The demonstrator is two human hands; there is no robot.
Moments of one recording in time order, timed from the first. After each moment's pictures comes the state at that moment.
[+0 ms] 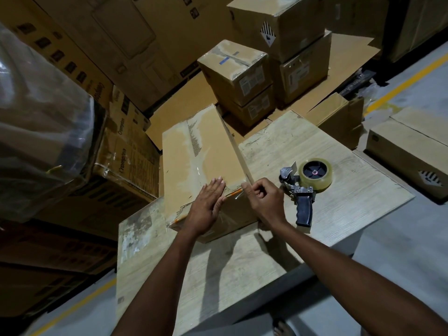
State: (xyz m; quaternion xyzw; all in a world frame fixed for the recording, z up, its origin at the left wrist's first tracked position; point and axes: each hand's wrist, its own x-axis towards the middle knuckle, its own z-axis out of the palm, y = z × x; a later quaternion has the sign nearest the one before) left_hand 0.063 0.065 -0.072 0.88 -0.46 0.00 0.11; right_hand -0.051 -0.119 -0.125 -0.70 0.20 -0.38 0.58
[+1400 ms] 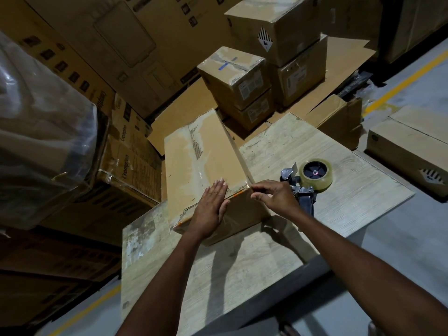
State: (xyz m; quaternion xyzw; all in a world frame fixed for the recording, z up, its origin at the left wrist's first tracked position) left_hand 0.057 0.063 -0.072 0.89 -0.46 0.00 0.03; right_hand -0.054 -0.167 -0.144 -0.75 0.06 -0.26 0.60
